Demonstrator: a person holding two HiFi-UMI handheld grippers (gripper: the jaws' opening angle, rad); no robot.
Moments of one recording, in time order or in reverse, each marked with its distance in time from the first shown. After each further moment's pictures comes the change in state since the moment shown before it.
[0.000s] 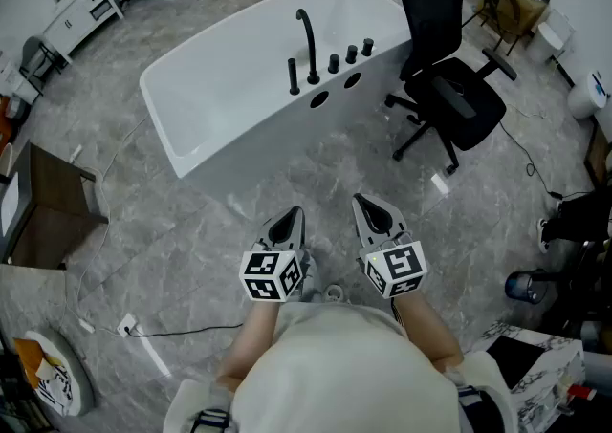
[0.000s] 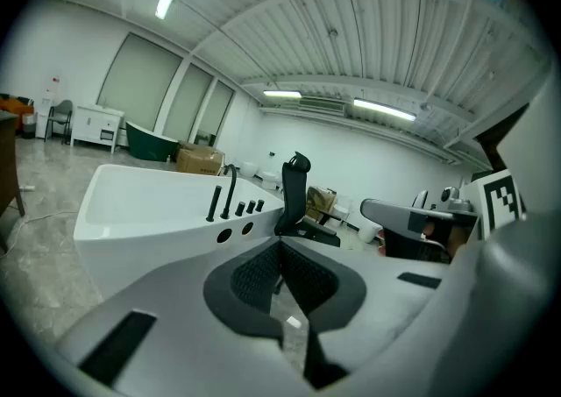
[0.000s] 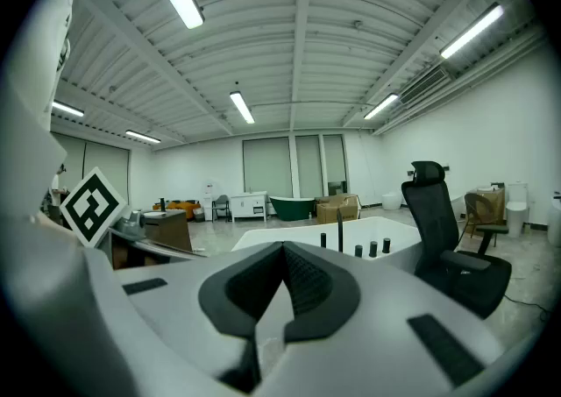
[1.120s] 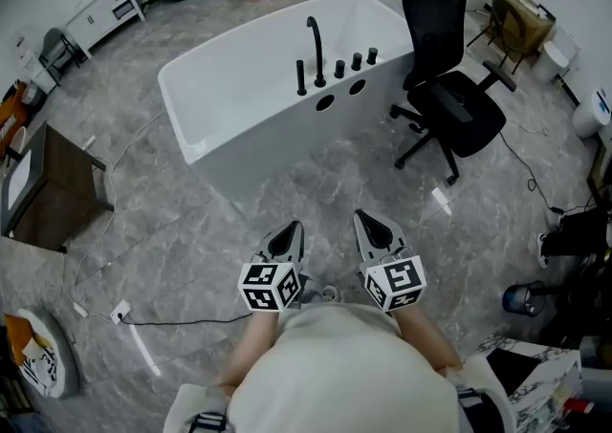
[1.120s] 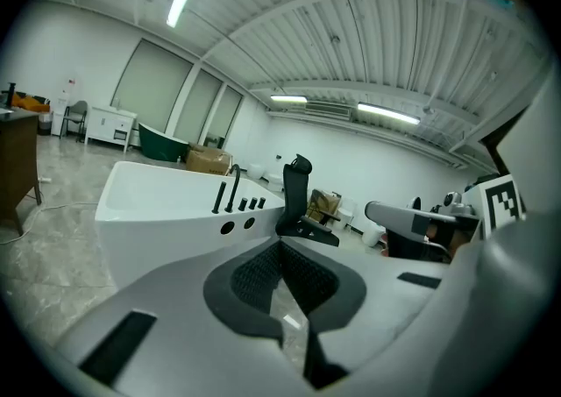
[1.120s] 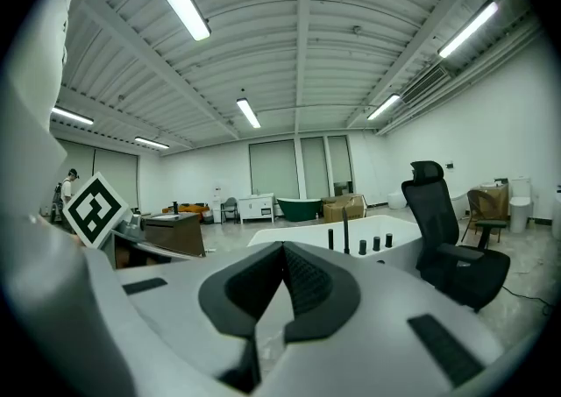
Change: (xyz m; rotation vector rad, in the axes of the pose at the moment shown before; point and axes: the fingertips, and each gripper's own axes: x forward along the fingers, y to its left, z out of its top) left arm -0.069 -0.056 -0.043 -0.035 -0.023 0.042; right arm -0.094 0.025 -0.015 0.013 -0.011 0.039
